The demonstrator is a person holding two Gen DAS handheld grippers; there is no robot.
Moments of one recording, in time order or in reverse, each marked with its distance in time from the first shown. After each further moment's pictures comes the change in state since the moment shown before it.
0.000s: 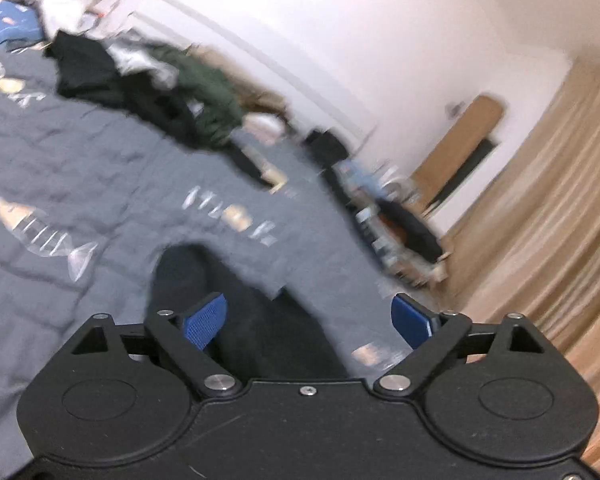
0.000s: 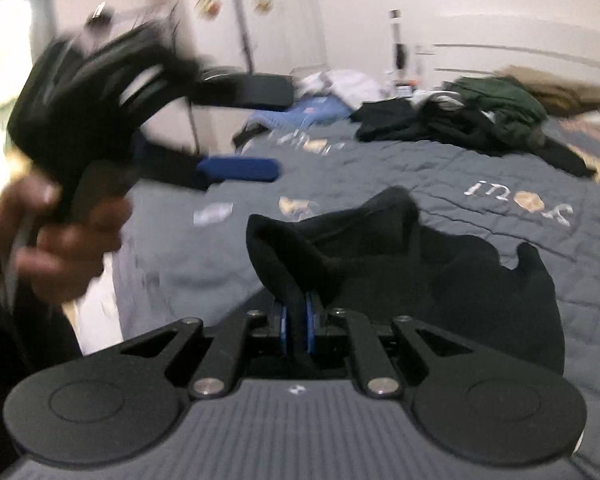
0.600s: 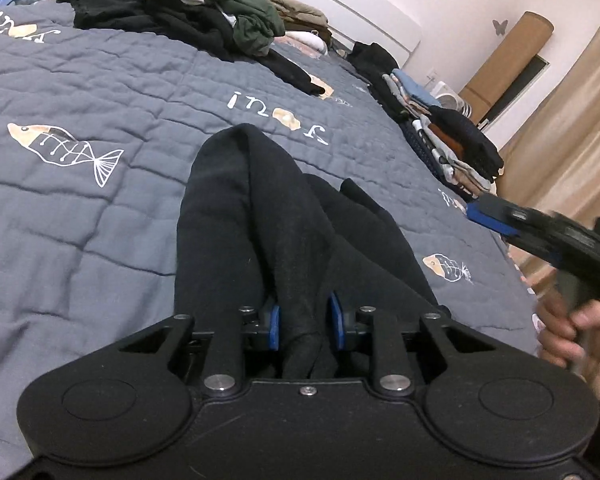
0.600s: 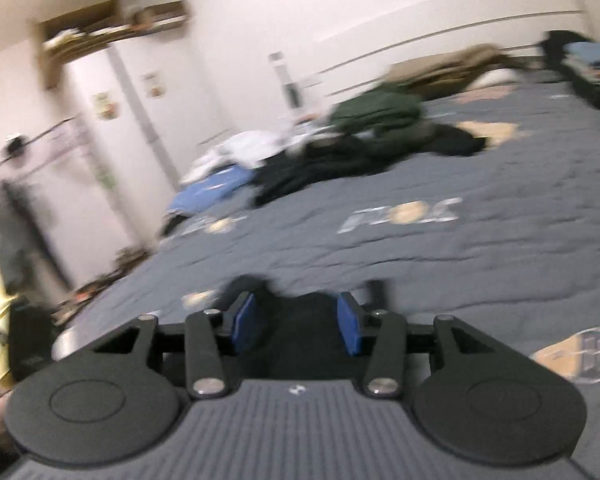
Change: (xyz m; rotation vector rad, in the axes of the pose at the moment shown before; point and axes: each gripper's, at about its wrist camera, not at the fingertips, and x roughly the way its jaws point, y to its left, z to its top) left arm 0.046 0.014 -0.035 0.037 0.210 0.101; right arm -0.062 -0.156 0.006 0.448 -0.179 -0.164
